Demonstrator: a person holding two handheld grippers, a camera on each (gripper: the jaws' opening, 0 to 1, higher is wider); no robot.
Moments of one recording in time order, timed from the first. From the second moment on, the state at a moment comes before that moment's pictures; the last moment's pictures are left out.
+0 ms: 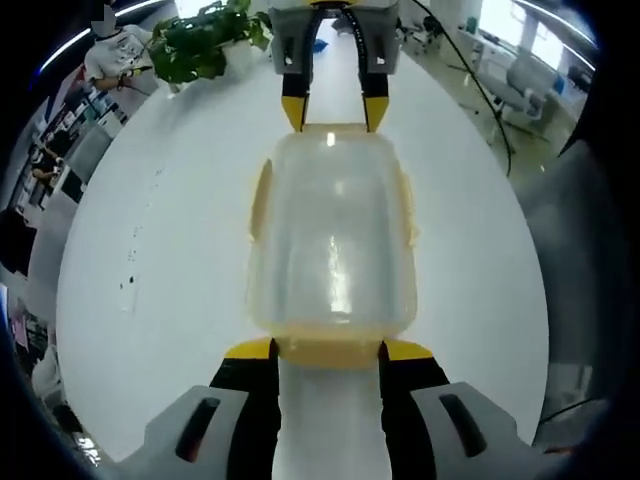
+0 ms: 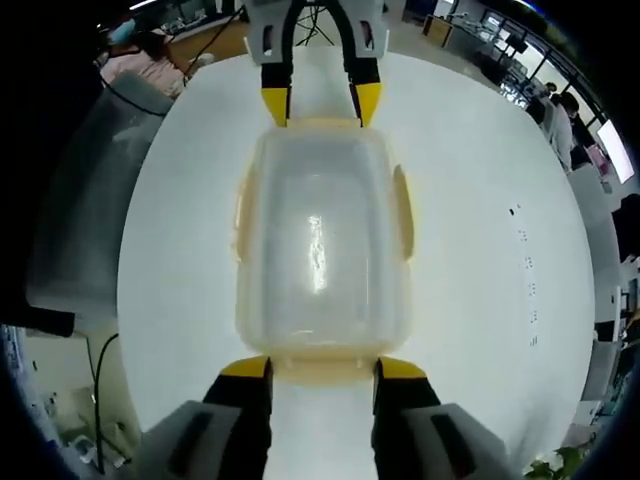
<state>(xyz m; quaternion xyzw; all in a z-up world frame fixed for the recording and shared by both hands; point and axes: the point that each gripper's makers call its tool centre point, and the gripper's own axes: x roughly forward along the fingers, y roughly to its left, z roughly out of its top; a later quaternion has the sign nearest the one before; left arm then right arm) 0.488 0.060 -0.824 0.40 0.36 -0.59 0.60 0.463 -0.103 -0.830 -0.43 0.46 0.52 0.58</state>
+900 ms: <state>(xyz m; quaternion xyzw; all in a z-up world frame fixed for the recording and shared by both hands) 0.465 0.062 -0.826 0.35 0.33 -0.61 0.64 0.449 -0.103 -0.840 -0.46 0.42 0.52 0.59</state>
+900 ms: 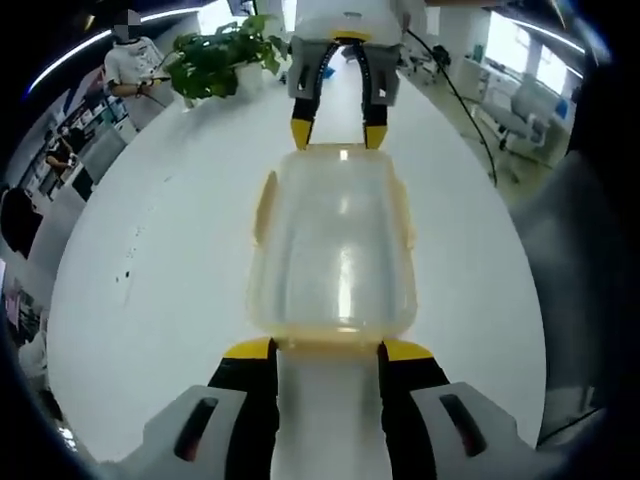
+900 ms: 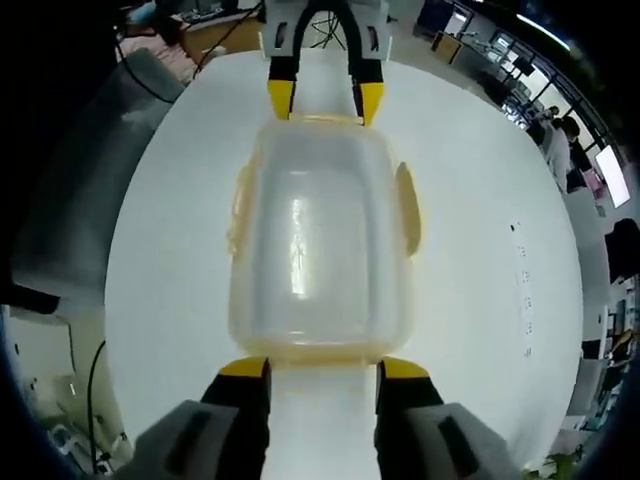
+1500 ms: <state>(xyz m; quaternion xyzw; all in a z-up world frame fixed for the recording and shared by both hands) 0.464 0.067 -0.833 0.34 0.32 -0.61 0.64 0.446 -0.096 -0.838 -0.44 0.43 0.53 0.58</state>
